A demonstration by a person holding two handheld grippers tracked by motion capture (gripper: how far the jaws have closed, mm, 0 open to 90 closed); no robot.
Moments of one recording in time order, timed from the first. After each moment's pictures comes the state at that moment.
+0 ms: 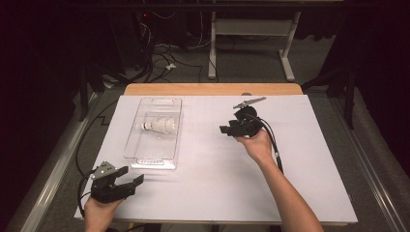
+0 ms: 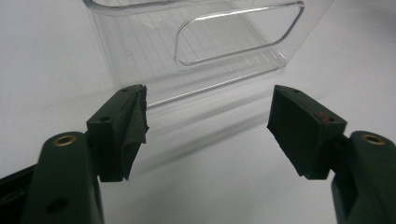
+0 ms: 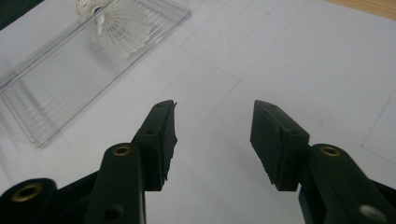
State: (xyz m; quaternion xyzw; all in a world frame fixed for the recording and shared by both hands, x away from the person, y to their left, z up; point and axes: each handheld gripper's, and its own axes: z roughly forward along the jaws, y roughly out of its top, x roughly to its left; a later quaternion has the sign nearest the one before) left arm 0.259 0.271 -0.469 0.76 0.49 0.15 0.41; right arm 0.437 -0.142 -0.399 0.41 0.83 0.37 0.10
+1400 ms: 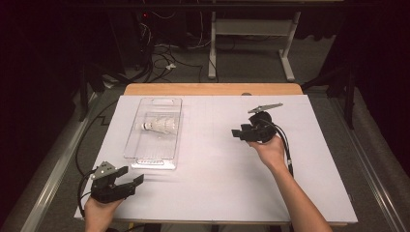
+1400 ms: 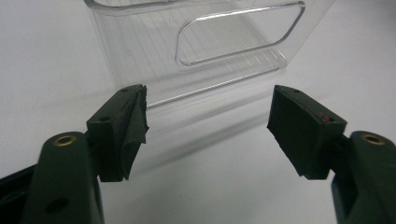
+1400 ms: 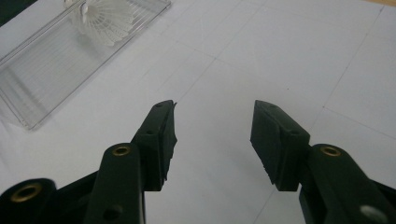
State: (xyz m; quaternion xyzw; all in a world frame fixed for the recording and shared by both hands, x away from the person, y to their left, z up) left arm 0.259 0.271 -0.468 0.76 0.49 0.15 0.41; right arm 0.421 -0.179 -0.404 0.43 0.81 0.38 0.10
